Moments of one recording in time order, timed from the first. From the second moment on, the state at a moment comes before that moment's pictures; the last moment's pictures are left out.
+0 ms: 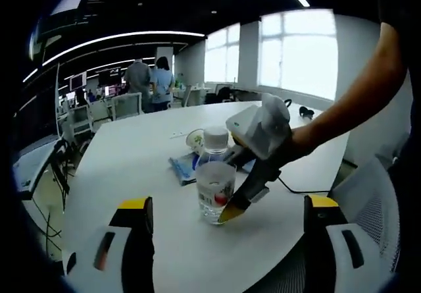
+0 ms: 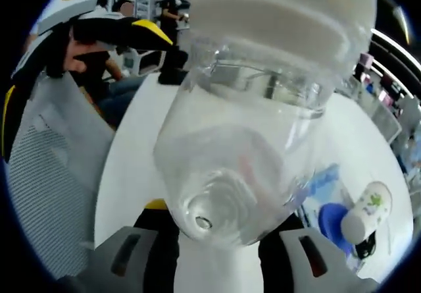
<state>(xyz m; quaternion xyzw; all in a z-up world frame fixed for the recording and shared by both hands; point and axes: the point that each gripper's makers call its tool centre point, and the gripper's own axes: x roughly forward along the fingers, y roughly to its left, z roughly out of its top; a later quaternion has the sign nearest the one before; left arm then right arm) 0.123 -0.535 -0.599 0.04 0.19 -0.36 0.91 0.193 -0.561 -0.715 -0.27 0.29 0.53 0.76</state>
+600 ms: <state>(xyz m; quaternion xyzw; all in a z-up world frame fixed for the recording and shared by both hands) 0.110 -0.535 -0.593 0.05 0.19 -0.33 0.92 0.204 -0.553 -0.714 -0.22 0.29 0.49 0.79</state>
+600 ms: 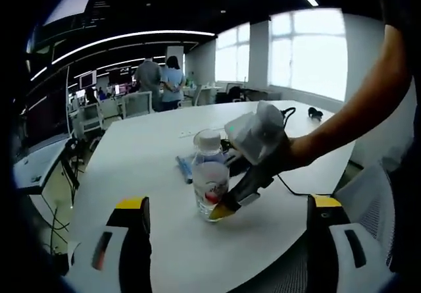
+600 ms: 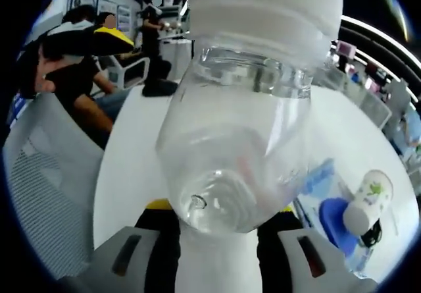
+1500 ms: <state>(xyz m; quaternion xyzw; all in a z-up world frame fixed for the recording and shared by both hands) 0.103 -0.525 -0.593 0.04 0.20 -0.26 0.95 0.232 -0.545 -0.711 -0.18 0.27 0.49 0.81</state>
